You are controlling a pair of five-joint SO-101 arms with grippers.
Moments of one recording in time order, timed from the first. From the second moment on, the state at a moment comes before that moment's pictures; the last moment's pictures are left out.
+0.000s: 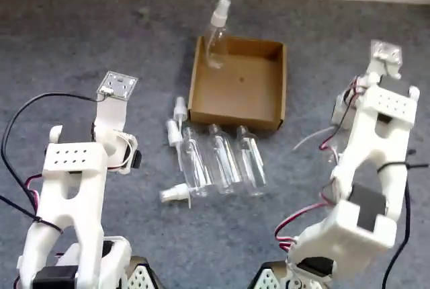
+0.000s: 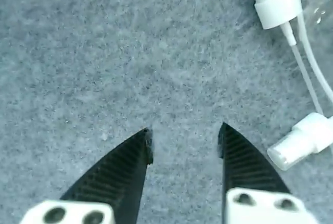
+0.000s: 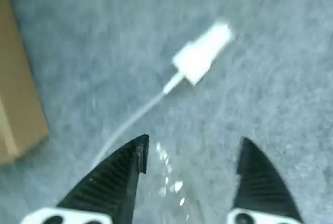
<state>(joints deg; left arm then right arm) -10.1 -30.8 44.7 70.3 -11.6 19.4 9.4 -1.5 71.9 5.1</state>
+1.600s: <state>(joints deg) -35.2 -30.8 37.5 64.7 -18.2 -18.8 7.1 -31.5 100.0 6.6</state>
